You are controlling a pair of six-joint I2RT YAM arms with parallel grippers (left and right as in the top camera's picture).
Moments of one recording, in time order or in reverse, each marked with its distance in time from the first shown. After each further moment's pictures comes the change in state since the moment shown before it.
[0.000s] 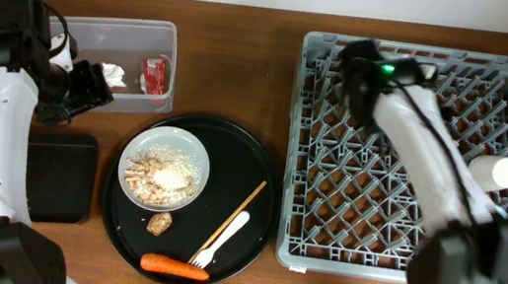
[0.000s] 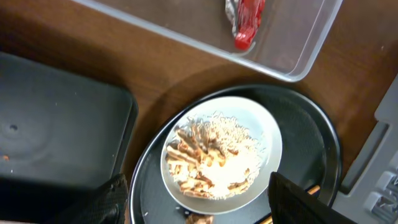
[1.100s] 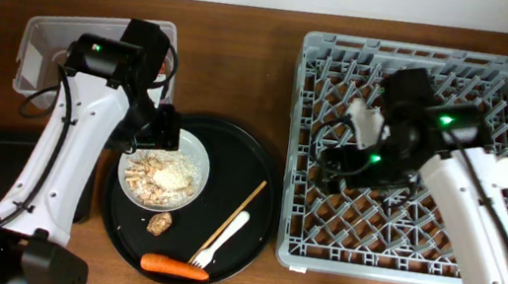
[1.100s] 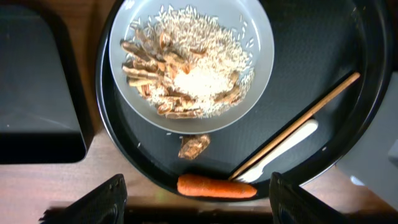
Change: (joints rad) left arm -0.415 0.000 0.000 -0.233 -0.158 -0.027; right arm -0.018 -0.296 -0.201 -0.083 -1.078 -0.617
